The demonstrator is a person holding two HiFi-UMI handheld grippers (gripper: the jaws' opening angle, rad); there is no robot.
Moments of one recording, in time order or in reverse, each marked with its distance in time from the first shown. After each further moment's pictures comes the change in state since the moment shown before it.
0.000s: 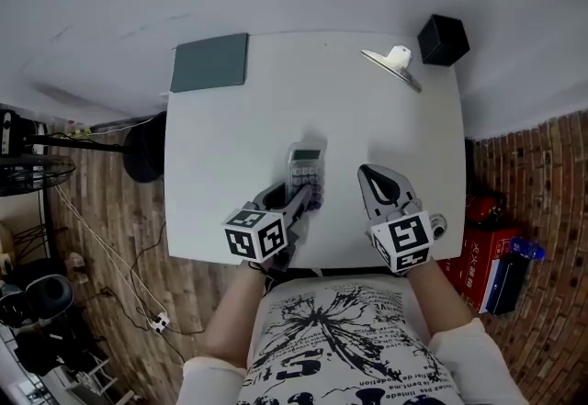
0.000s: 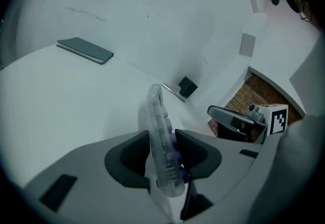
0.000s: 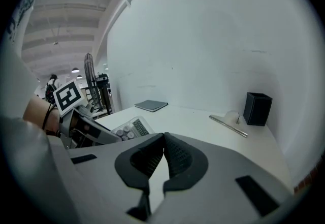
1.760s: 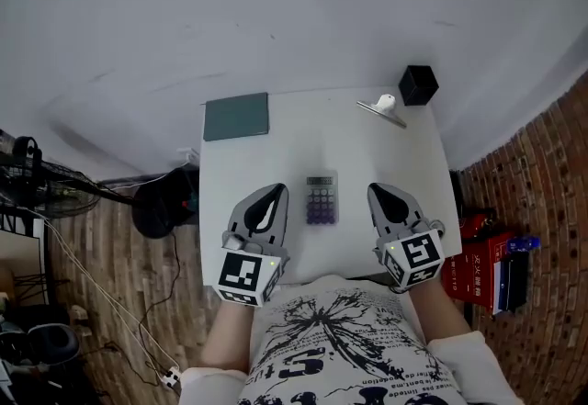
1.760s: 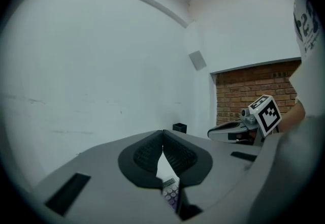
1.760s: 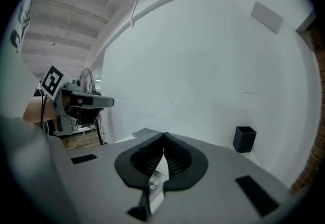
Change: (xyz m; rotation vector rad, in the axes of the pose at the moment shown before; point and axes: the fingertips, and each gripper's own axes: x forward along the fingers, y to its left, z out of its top) left arm -0.211 -0.086 0.160 0.655 -0.439 0.038; right arm -0.078 0.076 0.125 0.002 -0.220 -0.152
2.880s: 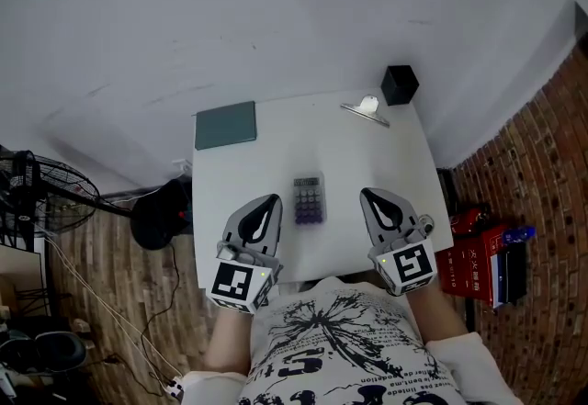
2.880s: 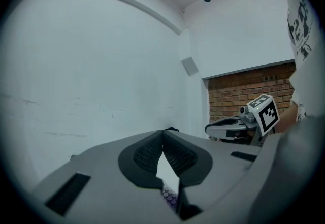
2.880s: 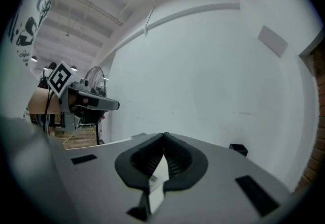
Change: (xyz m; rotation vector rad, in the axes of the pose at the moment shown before) left arm -0.018 -0.043 0.010 0.006 -0.064 -0.058; right arm -0.051 0.005 0.023 -0.143 -0.099 -0.006
